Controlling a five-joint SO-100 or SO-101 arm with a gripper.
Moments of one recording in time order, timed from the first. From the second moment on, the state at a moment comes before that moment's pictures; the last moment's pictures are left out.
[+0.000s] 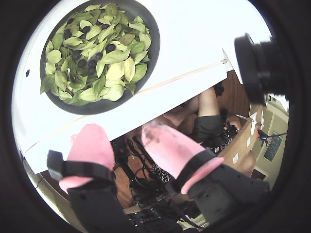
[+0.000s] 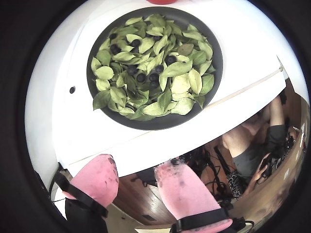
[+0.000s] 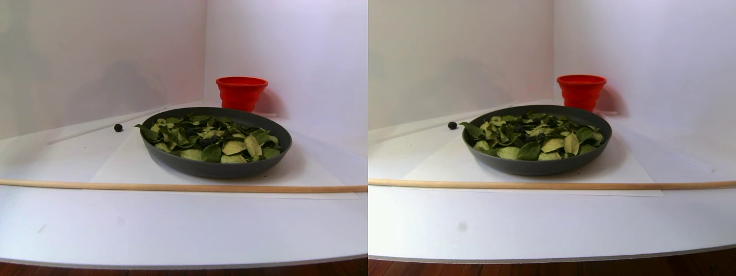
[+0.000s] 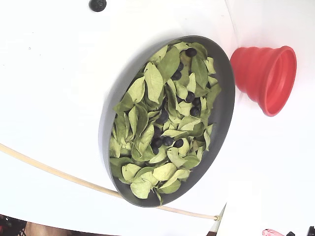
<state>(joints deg) 16.6 160.8 131.1 61.8 -79.2</state>
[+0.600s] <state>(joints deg) 16.6 152.1 136.1 49.8 -84.4</state>
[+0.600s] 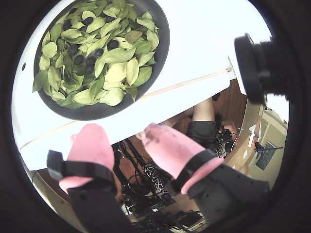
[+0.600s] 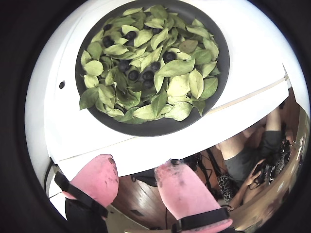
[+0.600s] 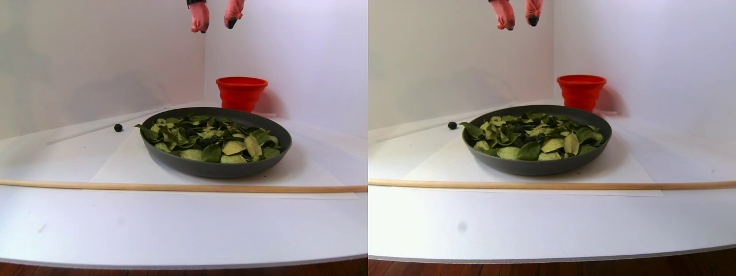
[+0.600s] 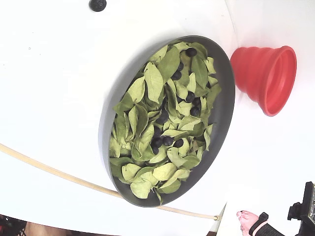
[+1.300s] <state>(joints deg) 16.6 142.2 140.0 35.9 -87.4</state>
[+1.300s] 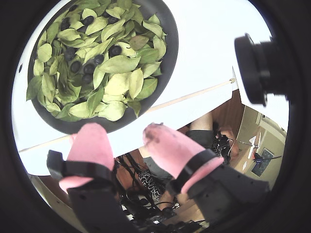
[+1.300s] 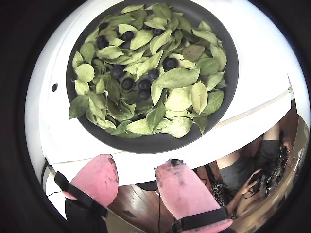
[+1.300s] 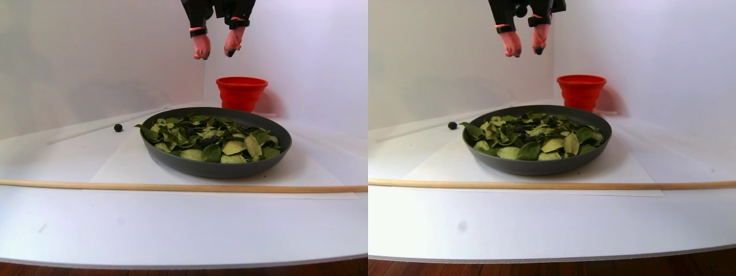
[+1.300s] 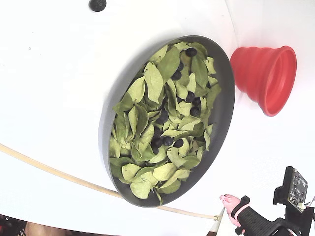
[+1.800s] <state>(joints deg) 15.0 134.3 140.0 28.5 -87.3</state>
